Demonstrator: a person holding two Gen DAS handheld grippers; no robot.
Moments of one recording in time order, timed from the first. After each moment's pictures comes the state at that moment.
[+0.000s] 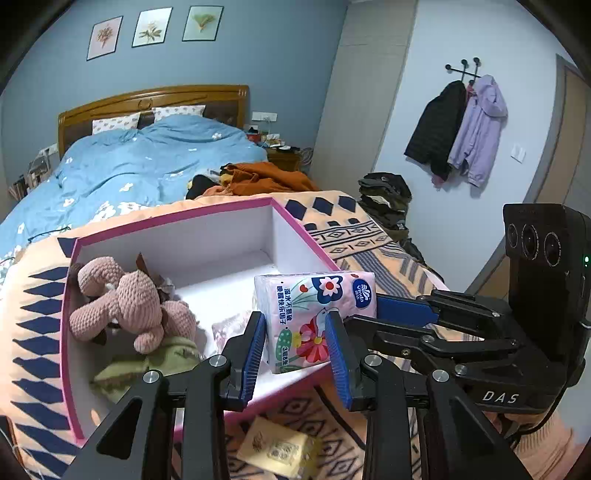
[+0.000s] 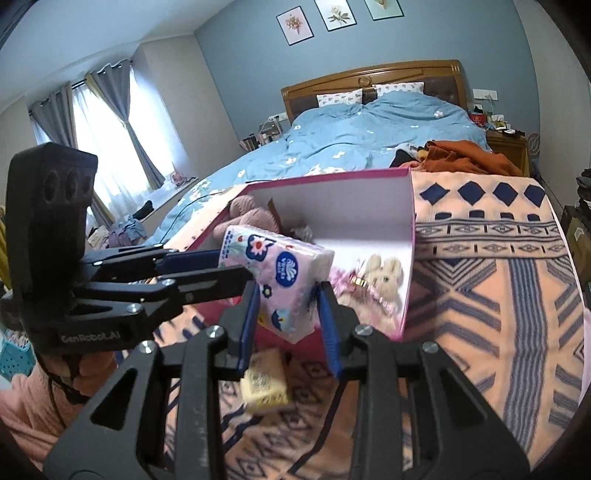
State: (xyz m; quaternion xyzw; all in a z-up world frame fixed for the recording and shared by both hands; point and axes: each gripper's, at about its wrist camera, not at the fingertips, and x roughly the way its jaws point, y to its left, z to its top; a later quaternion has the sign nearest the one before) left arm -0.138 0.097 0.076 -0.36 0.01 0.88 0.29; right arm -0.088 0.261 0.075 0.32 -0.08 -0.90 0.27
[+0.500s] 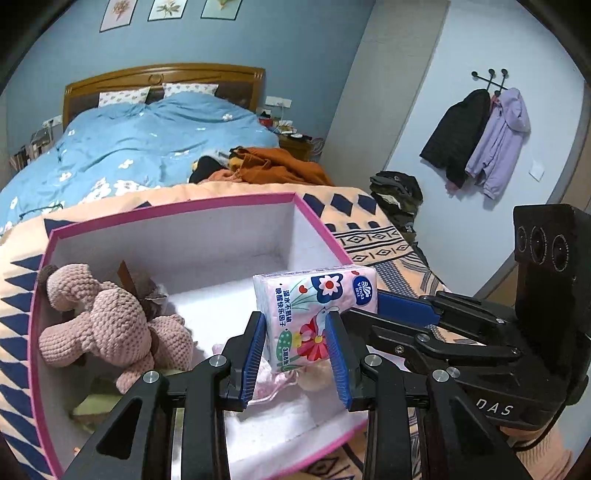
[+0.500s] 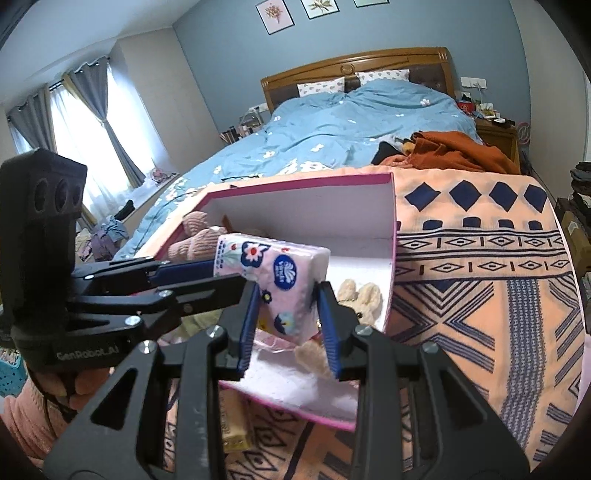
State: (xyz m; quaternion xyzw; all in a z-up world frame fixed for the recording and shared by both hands) left arm -0.197 0.104 0.048 -0.40 -0.03 0.87 0.28; right arm -0.152 0.263 0.063 0.35 -0.07 -0.90 0.24
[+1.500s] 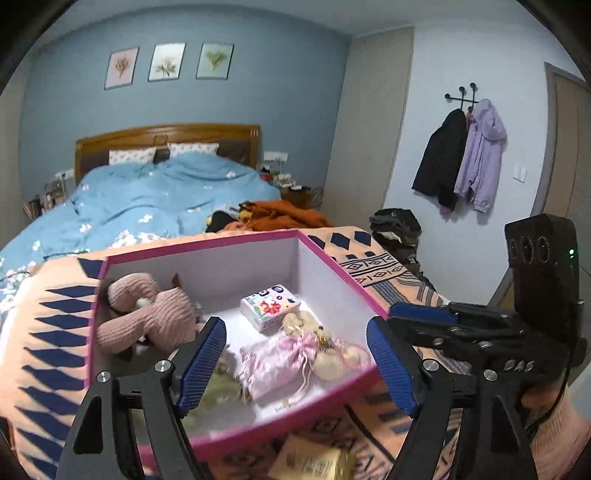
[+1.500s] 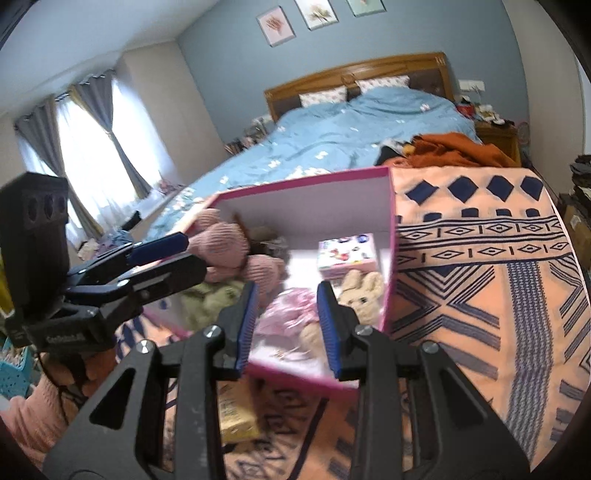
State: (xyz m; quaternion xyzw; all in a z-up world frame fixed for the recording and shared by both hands) left arm -0.109 0.061 0.069 -0.27 0.00 0.92 0.27; right arm -0.097 0.273 0.063 0.31 -0.10 -0.91 0.27
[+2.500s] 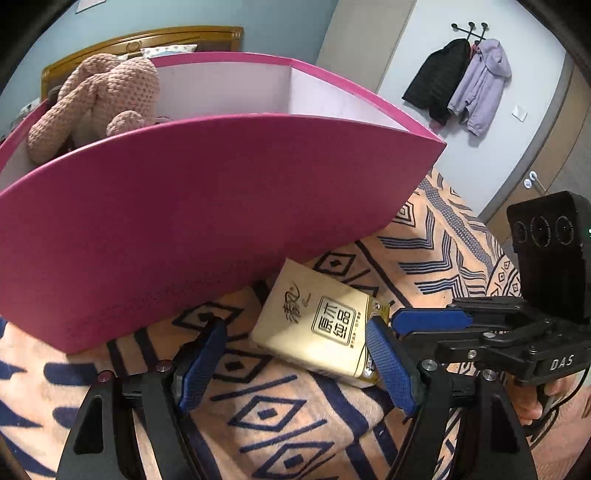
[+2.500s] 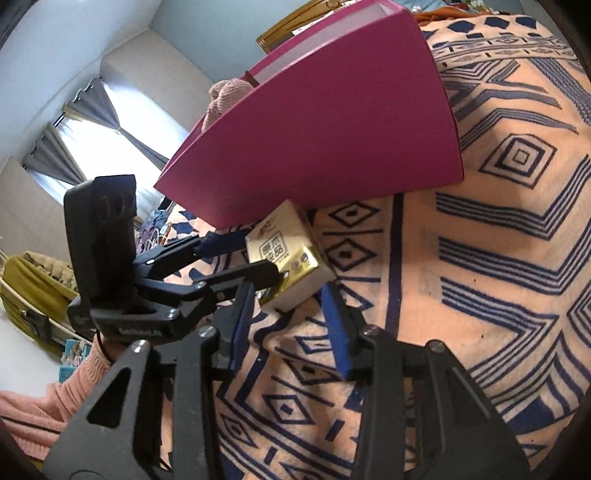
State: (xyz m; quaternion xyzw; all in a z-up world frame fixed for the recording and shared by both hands) left arm -0.109 0.061 -0.062 -0.45 0.02 0.83 0.32; right arm -0.044 0.254 -0.064 0.44 -0.22 -0.82 0.30
